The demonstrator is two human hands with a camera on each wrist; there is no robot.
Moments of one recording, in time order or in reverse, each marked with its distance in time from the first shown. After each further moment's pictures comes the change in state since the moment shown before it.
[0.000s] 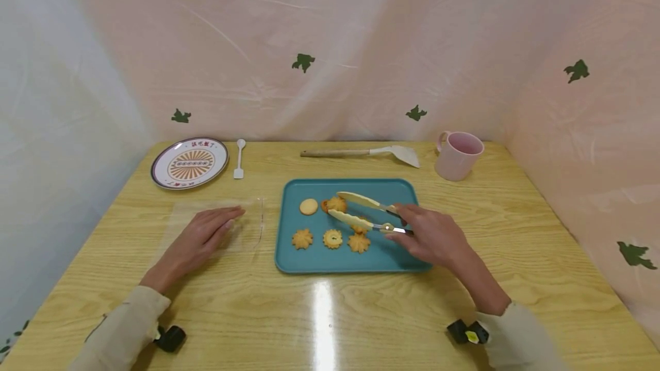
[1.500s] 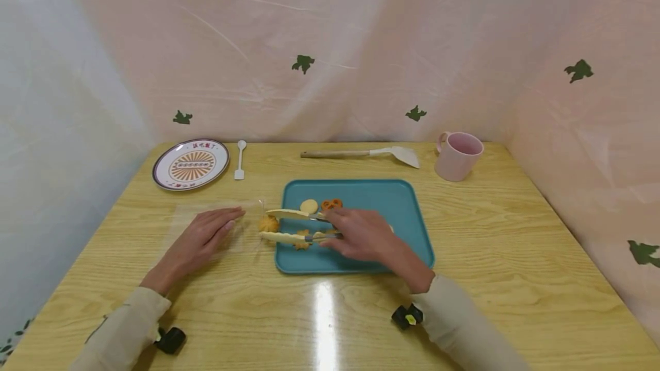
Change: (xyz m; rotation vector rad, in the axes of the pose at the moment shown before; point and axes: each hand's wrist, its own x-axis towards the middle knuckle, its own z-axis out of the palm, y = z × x) left_hand 0.000 0.000 -0.001 0.002 0.024 0.035; right_hand 0.067 -0.079 0.038 0.070 -0.112 -0.245
